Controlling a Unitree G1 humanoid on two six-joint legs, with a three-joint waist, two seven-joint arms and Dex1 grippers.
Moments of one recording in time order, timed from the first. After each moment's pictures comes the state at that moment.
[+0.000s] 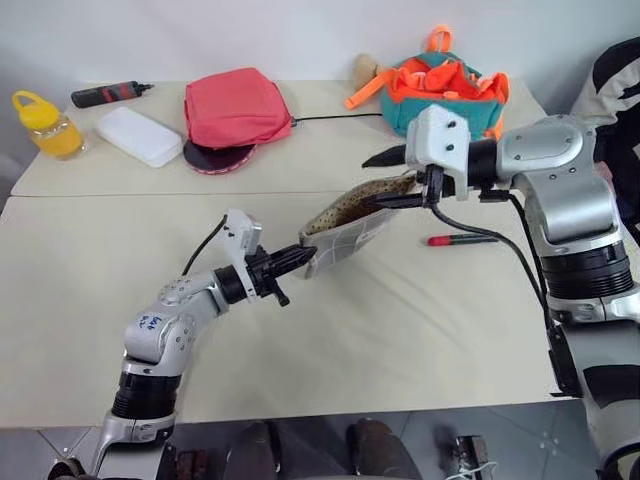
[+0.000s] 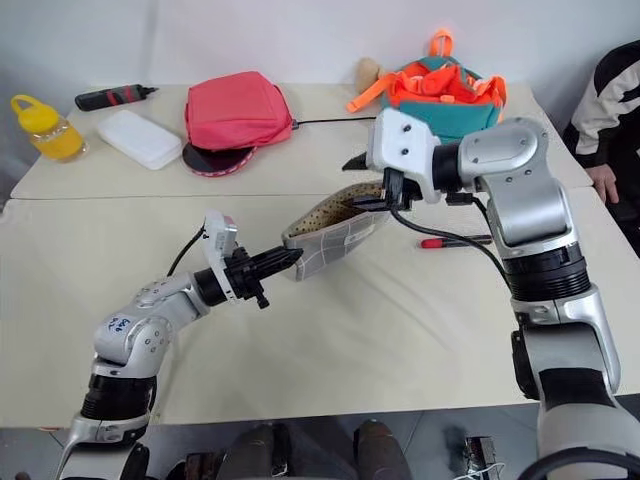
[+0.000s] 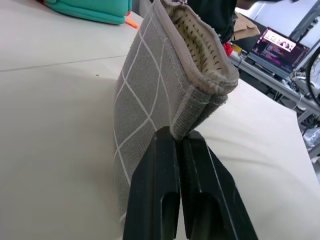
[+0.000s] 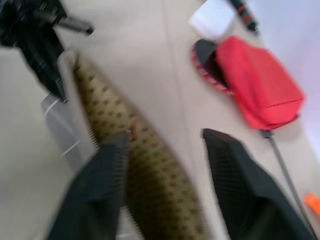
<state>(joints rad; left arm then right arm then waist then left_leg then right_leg) -0.39 0.37 0.04 -0.20 -0.62 0.68 -0.63 -1.01 -0.66 0.22 0.14 0.06 0.21 1.27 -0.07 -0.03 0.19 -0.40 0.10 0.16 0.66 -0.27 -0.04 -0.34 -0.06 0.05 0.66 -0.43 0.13</state>
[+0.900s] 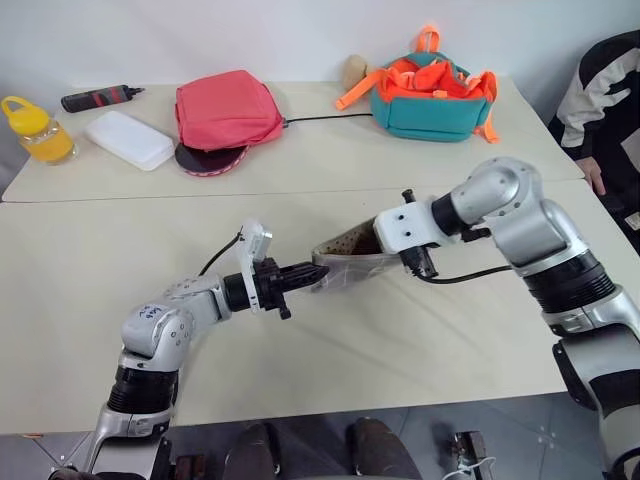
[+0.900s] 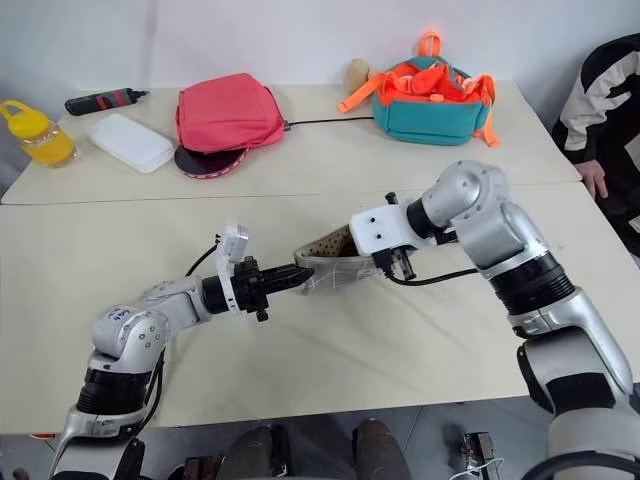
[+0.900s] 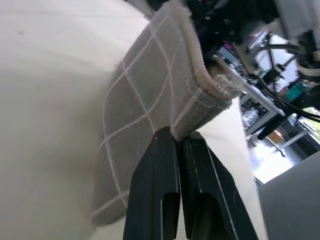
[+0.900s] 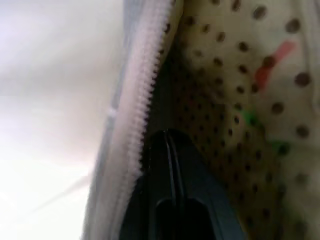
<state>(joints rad) -0.39 0.41 -0.01 -0.19 -0.70 0.82 -0.70 -0.98 -0.70 0.47 0.16 -0.20 0.07 1.44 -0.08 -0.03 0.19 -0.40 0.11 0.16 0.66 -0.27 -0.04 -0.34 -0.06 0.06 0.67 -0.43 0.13</state>
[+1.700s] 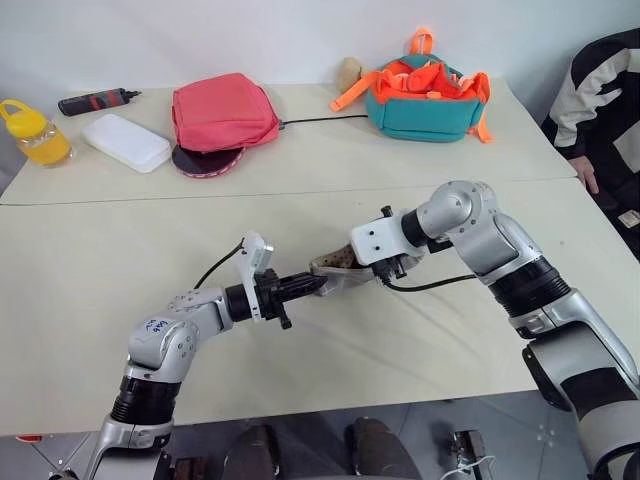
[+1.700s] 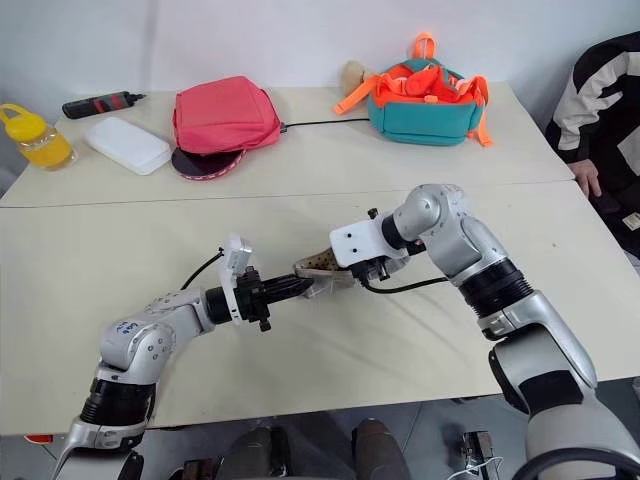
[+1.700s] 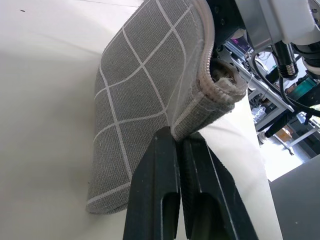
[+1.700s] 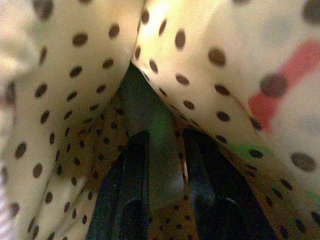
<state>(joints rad) -0.36 0.40 -0.01 -0.15 -0.68 0.78 -0.70 -1.00 -0.58 0.50 0.29 -0.28 0.00 1.34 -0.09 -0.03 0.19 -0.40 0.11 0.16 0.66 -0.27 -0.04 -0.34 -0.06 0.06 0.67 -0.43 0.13</state>
